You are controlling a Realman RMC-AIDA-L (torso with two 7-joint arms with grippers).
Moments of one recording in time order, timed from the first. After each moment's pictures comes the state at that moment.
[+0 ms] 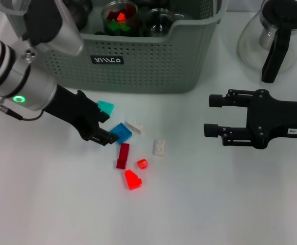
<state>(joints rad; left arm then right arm) -0.56 -2.17 1.05 1.21 2.56 1.60 -1.95 0.53 2.07 -0.79 -0.59 -1.92 -1.70 1.26</state>
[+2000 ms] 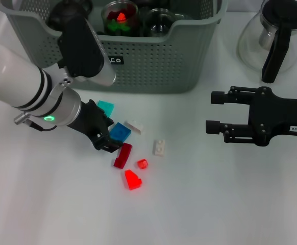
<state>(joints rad) -0.45 -2.18 1.42 1.25 2.60 1.32 -2.11 0.54 2.07 -0.78 -0.59 -1.92 -1.70 1.26</state>
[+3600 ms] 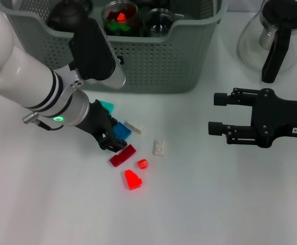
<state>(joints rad) -0.47 -2.17 1.48 1.21 2.62 1.27 -2.14 0.53 2.06 -0.78 -0.59 -1.92 -1.70 1.26</state>
